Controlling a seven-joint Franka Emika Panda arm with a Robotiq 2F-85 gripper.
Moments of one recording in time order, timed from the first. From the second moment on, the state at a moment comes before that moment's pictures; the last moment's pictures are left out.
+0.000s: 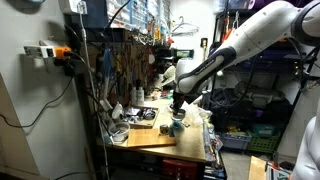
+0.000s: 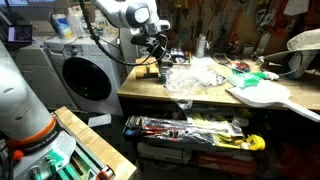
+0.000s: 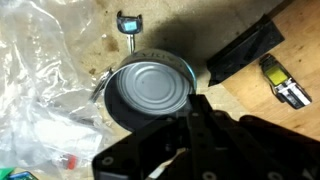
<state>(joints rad) -0.09 0.06 -0.06 -2.26 -0.11 2.54 -0.06</state>
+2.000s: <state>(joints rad) -0.08 0.10 -0.06 -2.24 -0.09 2.57 -0.06</state>
